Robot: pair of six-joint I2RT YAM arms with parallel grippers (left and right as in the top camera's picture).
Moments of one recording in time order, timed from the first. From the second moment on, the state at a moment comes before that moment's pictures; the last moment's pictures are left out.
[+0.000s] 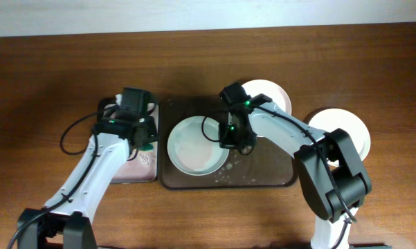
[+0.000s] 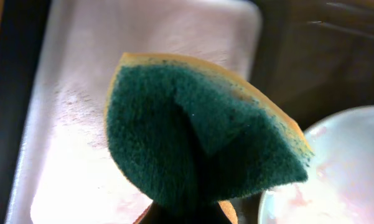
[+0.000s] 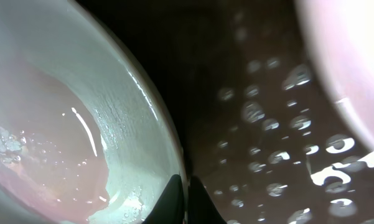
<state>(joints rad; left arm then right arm) -0.19 1.55 1.04 -0.67 -0.16 -0.39 0.48 2.00 1.34 -0.78 -0.23 0.48</state>
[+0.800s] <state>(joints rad) -0.05 1.55 0.88 -0.50 0.00 -0.26 0.48 1.71 1.33 -0.91 0.11 0.41</state>
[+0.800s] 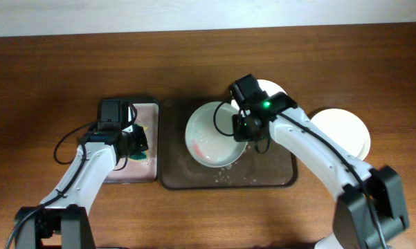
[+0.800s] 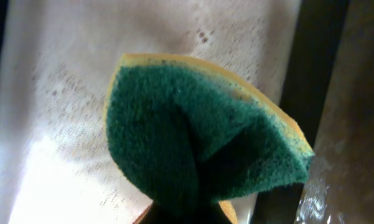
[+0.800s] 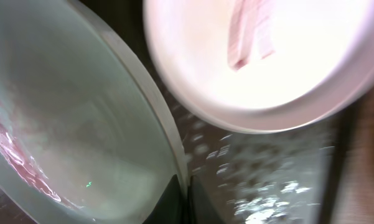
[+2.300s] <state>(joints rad) -0.05 1.68 0.86 -0.49 0.02 -0.20 0.89 1.64 1.33 -0.70 1.00 0.15</state>
